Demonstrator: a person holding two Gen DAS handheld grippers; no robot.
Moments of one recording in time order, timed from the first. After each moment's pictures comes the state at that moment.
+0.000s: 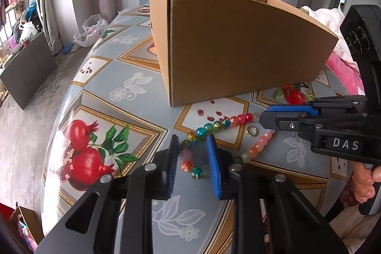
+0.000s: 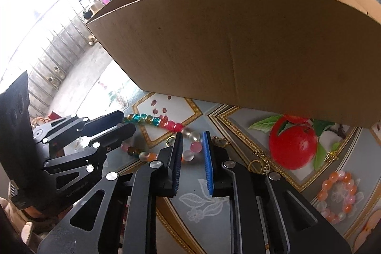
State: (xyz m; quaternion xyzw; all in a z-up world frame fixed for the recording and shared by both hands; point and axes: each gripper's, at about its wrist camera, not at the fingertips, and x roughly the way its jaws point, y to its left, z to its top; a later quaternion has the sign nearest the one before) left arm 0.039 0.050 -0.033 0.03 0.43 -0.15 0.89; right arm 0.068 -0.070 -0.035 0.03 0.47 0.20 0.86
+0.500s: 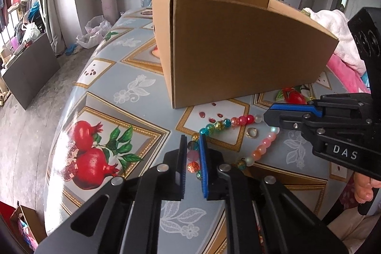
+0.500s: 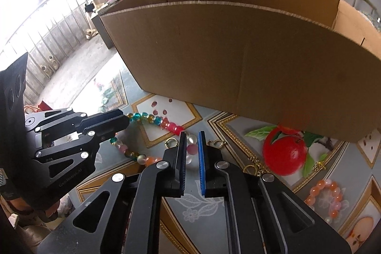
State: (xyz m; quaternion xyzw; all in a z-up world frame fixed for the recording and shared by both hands) left arm 0.035 0.051 -0.027 0.03 0.42 -0.15 0.90; right arm 0.057 -0.066 -0.029 -0.01 0.44 0.19 0.88
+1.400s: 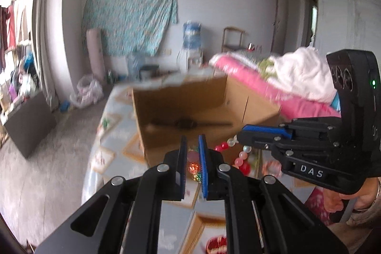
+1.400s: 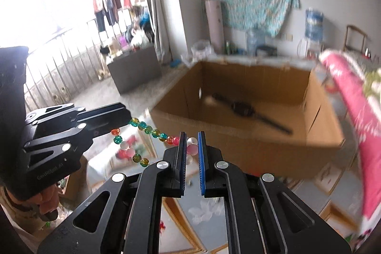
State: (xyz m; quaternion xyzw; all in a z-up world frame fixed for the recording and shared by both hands) left arm -0.007 0.028 0.129 0.05 0.25 -0.21 0.94; right arm 0.000 -0.116 0.087 0.02 0.27 0.22 0.94
